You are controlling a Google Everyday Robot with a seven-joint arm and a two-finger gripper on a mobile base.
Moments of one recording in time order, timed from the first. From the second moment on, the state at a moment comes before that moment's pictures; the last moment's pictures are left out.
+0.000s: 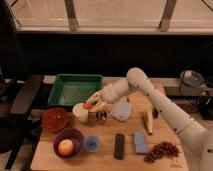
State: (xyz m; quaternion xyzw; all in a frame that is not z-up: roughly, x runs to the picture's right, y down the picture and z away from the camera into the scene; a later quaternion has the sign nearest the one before) arm -0.065 0.085 0.711 -0.29 -0.57 0.00 0.77
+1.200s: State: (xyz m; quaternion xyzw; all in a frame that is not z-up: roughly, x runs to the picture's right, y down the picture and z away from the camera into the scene) arm -0.060 0.097 0.772 -0.27 -0.56 0.07 0.78
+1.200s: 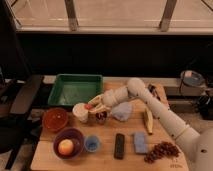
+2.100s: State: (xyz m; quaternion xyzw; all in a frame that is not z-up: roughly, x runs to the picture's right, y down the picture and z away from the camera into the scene) arm -0.030 0.114 0.808 -0.30 -0.55 0.14 0.77
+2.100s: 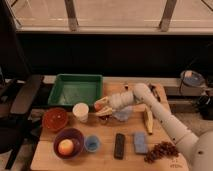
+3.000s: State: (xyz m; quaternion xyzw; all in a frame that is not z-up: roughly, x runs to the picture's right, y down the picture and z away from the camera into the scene) arm 0.012 0.087 0.788 -0.25 -0.52 0.13 0.81
